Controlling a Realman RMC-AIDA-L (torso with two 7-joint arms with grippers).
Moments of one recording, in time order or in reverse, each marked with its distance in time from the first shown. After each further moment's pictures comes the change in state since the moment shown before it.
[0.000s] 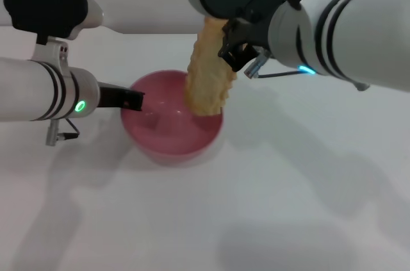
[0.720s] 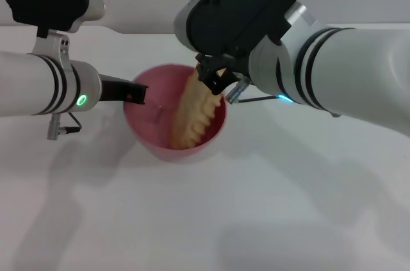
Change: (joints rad) left arm -0.005 0.004 0.000 0.016 -0.011 0.009 0.006; right arm -0.060 0.004 -0.071 0.064 0.013 -0.159 0.033
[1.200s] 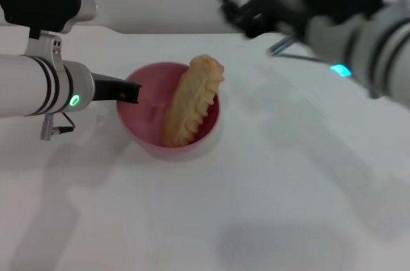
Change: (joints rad) left arm 0.016 0.003 -0.010 0.003 0.006 0.015 0.013; right arm -0.313 0.004 0.075 -0.075 -0.101 -0.427 0.001
